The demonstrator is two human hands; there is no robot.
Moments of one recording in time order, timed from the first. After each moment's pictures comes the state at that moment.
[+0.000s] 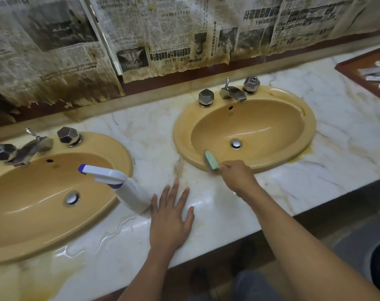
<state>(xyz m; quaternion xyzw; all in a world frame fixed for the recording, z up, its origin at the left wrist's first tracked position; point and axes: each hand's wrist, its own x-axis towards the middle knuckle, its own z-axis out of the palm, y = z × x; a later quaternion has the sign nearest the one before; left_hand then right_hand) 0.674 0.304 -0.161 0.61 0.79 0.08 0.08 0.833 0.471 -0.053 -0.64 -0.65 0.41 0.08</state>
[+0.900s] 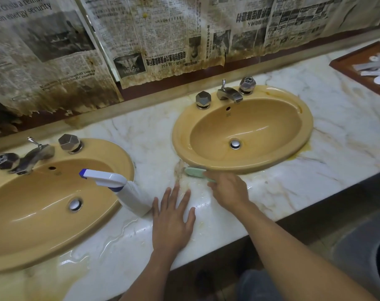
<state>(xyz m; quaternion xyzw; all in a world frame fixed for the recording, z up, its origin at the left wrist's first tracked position) 0.674 0.302 -0.159 0.61 0.78 0.08 0.09 0.829 0.435 -0.086 -0.57 -0.78 0.25 0.03</state>
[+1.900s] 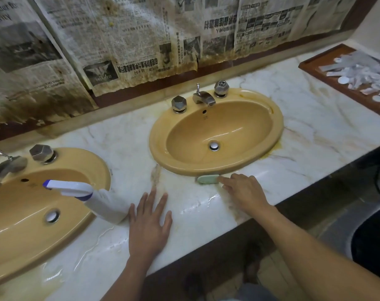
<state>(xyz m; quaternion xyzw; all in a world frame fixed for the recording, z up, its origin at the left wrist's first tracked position) 0.678 0.303 -0.160 0.61 0.79 0.08 0.07 0.947 0.458 -0.102 -0.54 -0.83 0.14 -0.02</state>
